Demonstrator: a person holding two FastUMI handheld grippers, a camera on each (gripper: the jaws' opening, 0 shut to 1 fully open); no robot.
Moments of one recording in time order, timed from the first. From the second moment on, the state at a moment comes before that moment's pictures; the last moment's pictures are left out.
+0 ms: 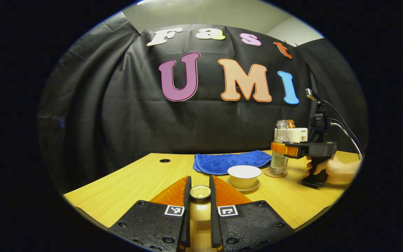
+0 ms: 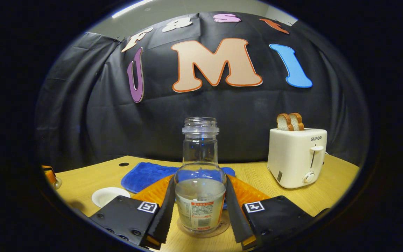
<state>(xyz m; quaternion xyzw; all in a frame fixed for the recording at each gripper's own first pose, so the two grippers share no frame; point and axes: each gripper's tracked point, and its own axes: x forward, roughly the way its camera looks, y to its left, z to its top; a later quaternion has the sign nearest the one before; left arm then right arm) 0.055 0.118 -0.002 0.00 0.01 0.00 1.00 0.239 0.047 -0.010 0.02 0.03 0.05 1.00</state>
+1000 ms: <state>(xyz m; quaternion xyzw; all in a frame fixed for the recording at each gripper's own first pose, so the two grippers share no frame) 0.055 0.119 -0.001 0.00 0.01 0.00 1.00 0.225 0.040 -0.010 0.00 0.02 0.02 1.00</state>
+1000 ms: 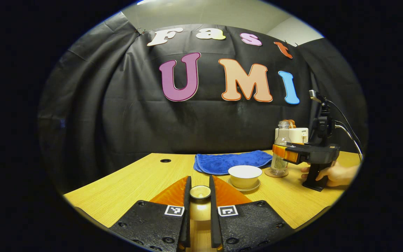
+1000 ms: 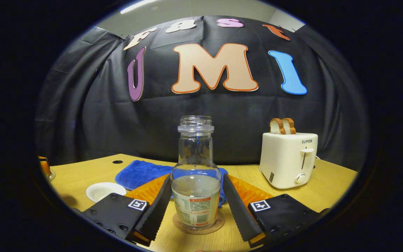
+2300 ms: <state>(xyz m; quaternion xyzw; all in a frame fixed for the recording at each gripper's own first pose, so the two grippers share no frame) 0.148 0.038 -0.005 0.00 0.01 -0.10 0.99 0.026 -0.046 0.010 0.00 0.01 0.03 1.00</state>
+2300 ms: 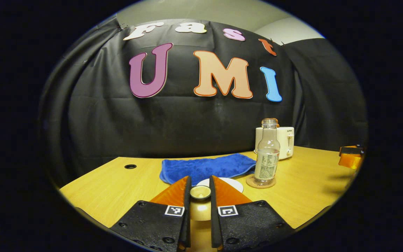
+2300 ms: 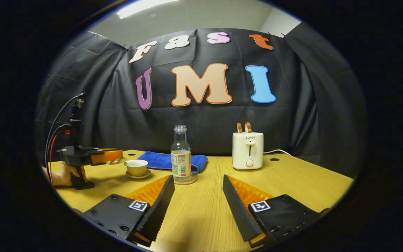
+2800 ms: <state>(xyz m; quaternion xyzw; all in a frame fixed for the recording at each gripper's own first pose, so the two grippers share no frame) 0.185 0.016 -0.008 0.00 0.02 -0.09 1.00 0.023 -0.049 0.010 0.00 0.01 0.03 1.00</state>
